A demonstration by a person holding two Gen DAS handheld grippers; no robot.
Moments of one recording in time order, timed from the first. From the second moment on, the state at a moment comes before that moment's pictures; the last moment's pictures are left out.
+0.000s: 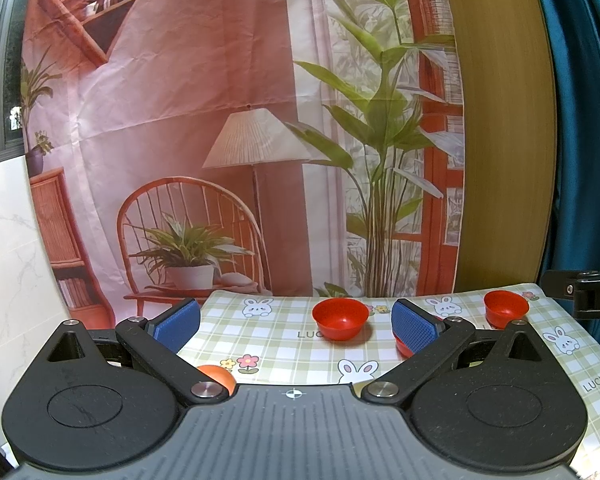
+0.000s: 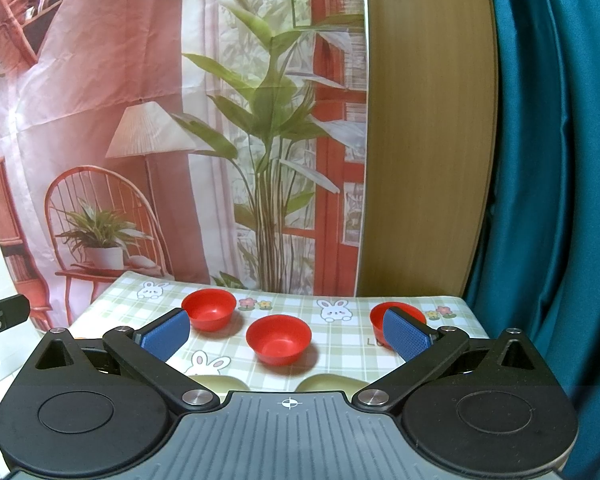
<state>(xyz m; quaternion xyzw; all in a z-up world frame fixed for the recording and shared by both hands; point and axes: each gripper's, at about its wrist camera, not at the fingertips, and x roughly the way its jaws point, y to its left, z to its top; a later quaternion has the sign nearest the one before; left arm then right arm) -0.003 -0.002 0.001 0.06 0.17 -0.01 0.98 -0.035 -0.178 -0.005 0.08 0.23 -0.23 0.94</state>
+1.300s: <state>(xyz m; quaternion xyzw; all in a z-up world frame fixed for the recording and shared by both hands) 0.133 0.125 -0.008 0.05 0.22 0.17 0.96 0.134 -0.178 -0.056 0.09 0.25 -0.13 0.95</state>
